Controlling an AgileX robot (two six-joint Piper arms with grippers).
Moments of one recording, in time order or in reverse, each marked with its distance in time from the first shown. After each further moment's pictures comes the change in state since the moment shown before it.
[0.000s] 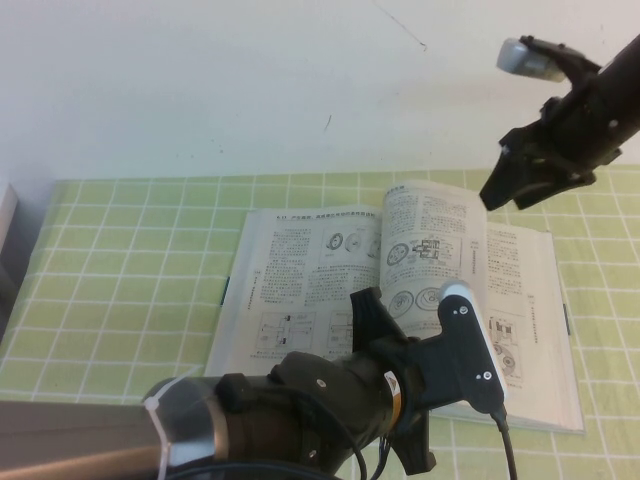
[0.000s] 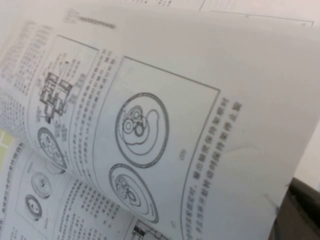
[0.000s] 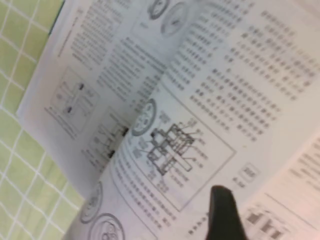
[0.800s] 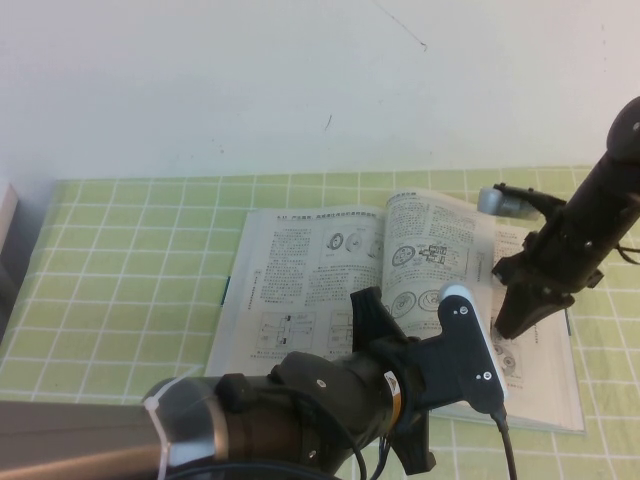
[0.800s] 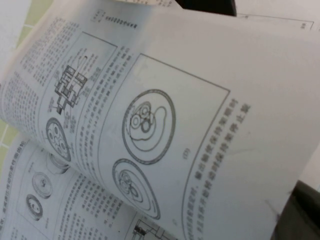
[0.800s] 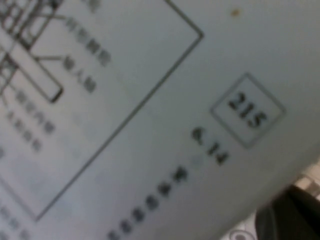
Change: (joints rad) right arm -0.001 0.137 0.245 -0.024 -0.010 -0.098; left arm 0.000 0.000 0.000 0.004 0.000 -0.002
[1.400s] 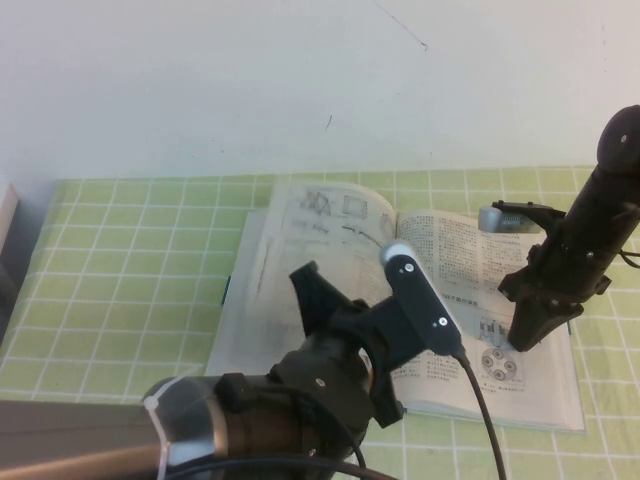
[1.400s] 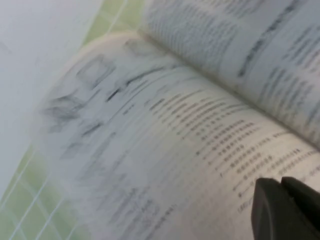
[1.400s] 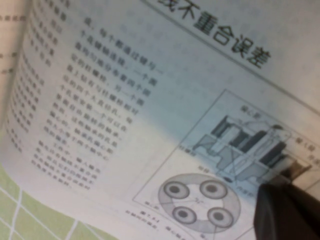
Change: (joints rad) right arm 0.008 0.029 0.000 -0.104 -0.002 0.014; left arm -0.002 0.000 0.000 0.001 0.278 -0.168
